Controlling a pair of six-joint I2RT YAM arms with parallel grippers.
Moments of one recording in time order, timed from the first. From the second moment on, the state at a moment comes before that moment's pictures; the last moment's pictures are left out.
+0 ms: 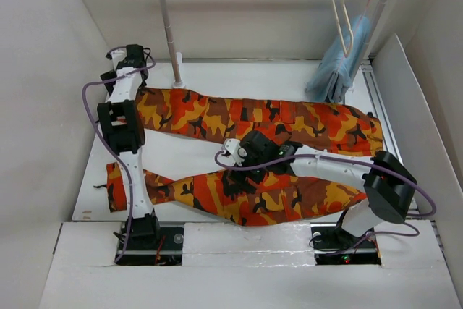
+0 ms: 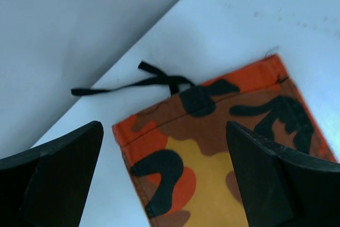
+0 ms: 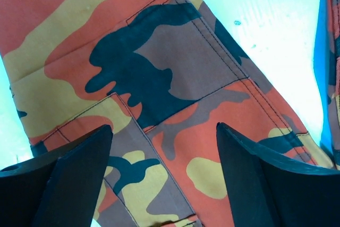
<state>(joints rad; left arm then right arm) 0.11 2.38 2.14 -0.74 -0.72 -0.43 0.97 1.55 1.01 -0.44 -0.16 -0.13</state>
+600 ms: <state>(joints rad) 0.27 1.99 1.39 -0.52 -0.22 -0.60 0.95 1.33 0.97 -0.43 -0.12 -0.10</state>
